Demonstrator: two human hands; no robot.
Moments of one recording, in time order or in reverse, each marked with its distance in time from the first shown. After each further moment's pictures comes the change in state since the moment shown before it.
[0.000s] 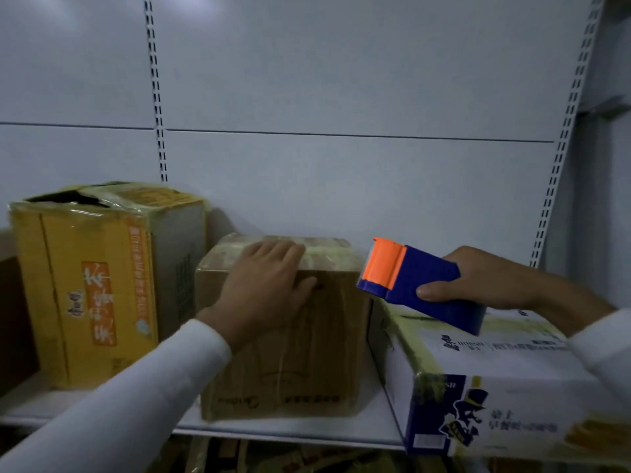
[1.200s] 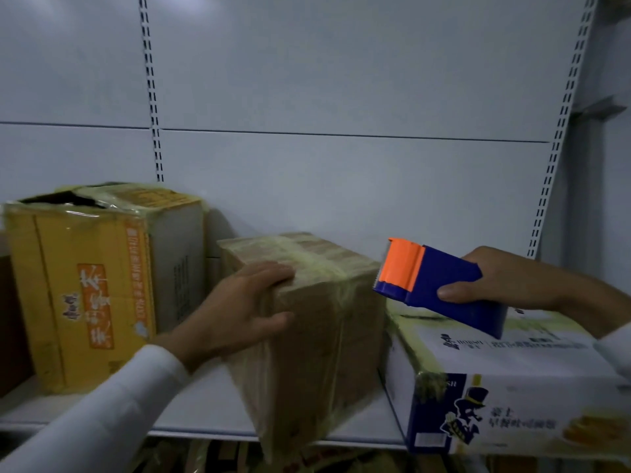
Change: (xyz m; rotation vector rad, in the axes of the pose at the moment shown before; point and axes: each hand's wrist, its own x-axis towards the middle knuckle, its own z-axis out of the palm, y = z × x) left_hand -0.033 -0.030 -0.005 -0.518 -0.078 0.037; right_hand -0.019 -0.003 -0.011 0.014 -0.045 0.063
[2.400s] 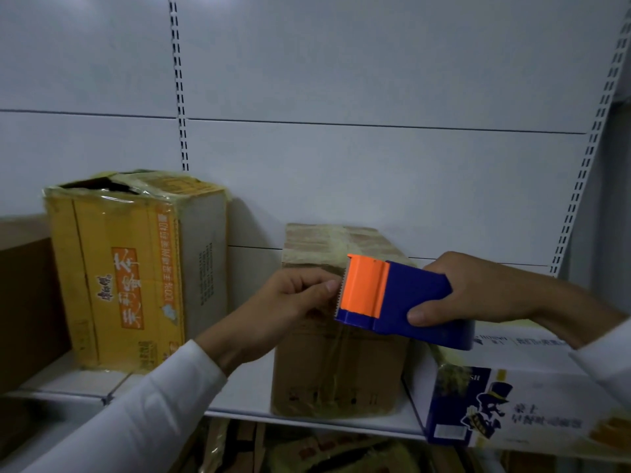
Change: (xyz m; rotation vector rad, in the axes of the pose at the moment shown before) left_hand -0.007 0.037 0.009 -1.025 -0.176 -0.208; right_hand 0.017 -0.051 0.056 -0.023 -0.160 -0.218
